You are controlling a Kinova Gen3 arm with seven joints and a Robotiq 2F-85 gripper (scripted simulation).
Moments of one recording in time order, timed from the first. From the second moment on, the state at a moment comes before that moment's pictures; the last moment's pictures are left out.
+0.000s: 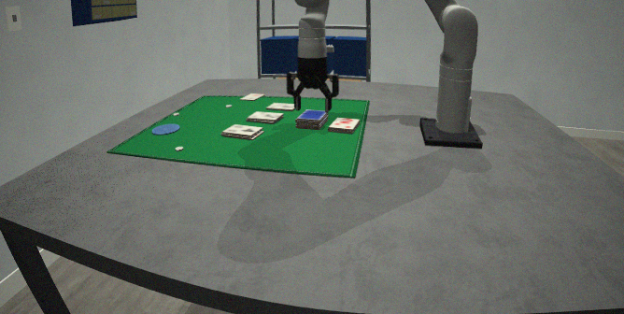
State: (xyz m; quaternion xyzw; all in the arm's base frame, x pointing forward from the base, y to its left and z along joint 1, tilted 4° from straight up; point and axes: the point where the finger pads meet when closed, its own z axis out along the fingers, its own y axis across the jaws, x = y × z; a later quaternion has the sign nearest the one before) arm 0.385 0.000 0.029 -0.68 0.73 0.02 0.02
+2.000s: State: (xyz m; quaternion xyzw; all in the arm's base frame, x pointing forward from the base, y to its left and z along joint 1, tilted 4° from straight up) arm 0.385 0.001 0.020 -0.68 0.73 0.02 0.02
